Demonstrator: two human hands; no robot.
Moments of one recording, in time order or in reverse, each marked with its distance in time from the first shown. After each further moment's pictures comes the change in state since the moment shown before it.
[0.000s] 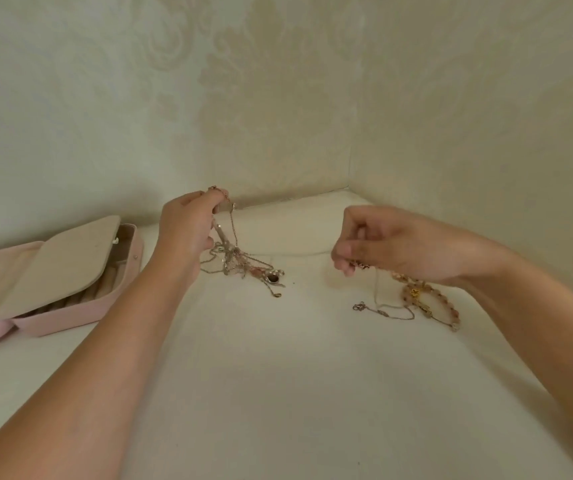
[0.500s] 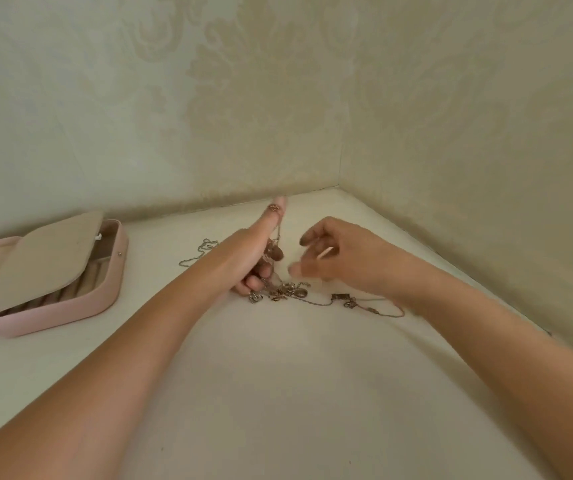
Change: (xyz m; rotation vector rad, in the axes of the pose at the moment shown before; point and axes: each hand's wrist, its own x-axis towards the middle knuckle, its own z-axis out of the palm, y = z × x) left_hand -0.045 0.001 0.036 0.422 -0.553 -0.170; right_hand 0.019 0.004 0.037 -0.140 0.191 0.232
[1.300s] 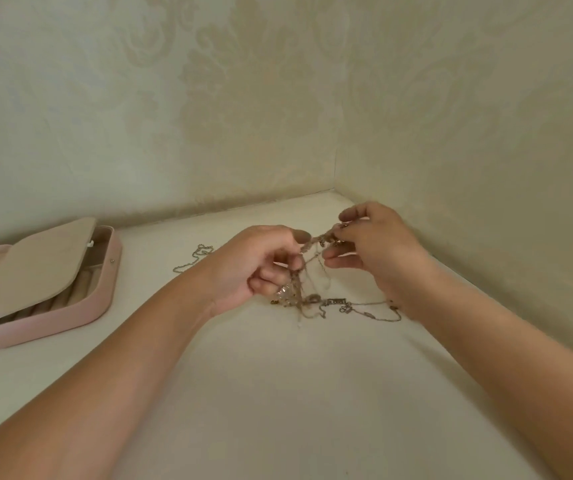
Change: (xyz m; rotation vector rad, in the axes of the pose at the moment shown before) left_hand -0.005 0.005 0.003 -0.399 -0.328 0.139; right_hand 0.010 0.004 -0.008 0.620 0.441 0.128
